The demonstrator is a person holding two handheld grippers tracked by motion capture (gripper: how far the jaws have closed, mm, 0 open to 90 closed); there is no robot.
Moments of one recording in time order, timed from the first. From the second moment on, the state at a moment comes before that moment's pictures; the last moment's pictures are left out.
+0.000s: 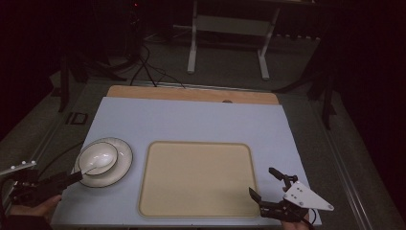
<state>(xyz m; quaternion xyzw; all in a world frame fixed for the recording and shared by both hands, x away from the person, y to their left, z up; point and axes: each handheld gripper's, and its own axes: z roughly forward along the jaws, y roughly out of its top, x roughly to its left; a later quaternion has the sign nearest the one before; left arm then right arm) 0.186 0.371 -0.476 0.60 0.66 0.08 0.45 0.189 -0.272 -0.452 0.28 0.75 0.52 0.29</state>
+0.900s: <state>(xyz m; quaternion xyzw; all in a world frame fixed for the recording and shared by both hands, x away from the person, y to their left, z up) 0.205 0.378 -0.501 0.57 0.67 -0.01 0.47 0.190 -0.273 -0.453 0.28 0.75 0.52 0.28</state>
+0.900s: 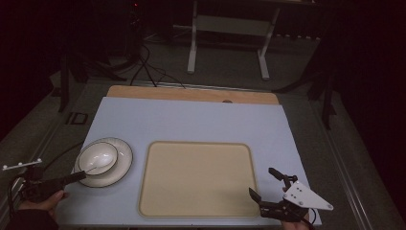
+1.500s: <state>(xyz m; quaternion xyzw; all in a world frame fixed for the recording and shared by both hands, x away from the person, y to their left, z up) 0.206 0.375 -0.497 0.58 0.67 -0.02 0.46 0.190 -0.272 -0.454 0.28 0.76 0.52 0.28</state>
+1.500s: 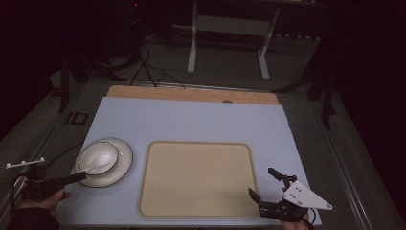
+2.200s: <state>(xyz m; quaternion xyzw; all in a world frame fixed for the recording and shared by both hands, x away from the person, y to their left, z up) 0.201 0.369 -0.485 0.60 0.67 0.01 0.45 0.190 -0.273 -0.454 0.29 0.76 0.52 0.28</state>
